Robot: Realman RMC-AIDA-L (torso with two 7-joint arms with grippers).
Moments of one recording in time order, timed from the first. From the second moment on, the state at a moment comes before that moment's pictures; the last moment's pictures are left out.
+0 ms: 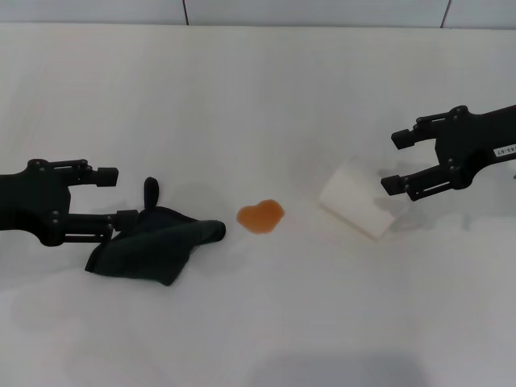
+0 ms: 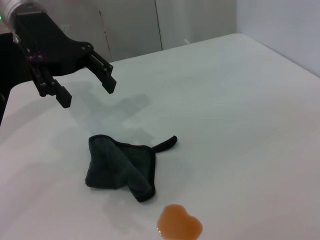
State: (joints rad) left arm -0.39 -1.97 0.82 0.93 1.98 1.72 -1.56; right arm 0.59 1.99 -0.94 -1.01 -2.10 -1.60 1.68
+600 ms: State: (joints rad) left arm -0.40 -1.97 0.82 0.93 1.98 1.72 -1.56; right arm 0.59 1.99 -0.94 -1.01 -2.10 -1.61 1.68
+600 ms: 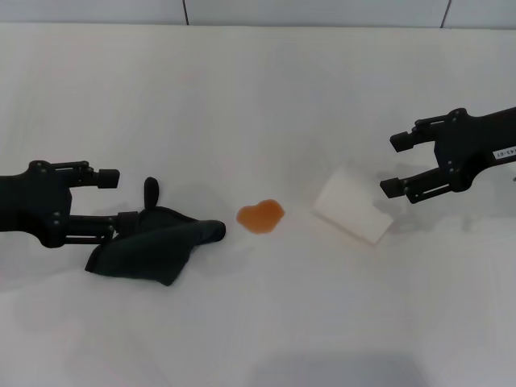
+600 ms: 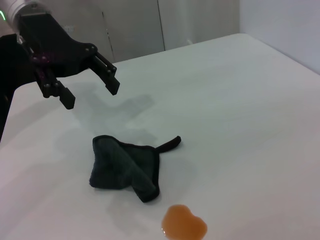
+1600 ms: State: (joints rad) left arm -0.41 -1.98 0.84 0.91 2.03 1.73 -1.56; right arm 0.70 1.98 -1.10 -1.17 -2.38 -1.69 2.21
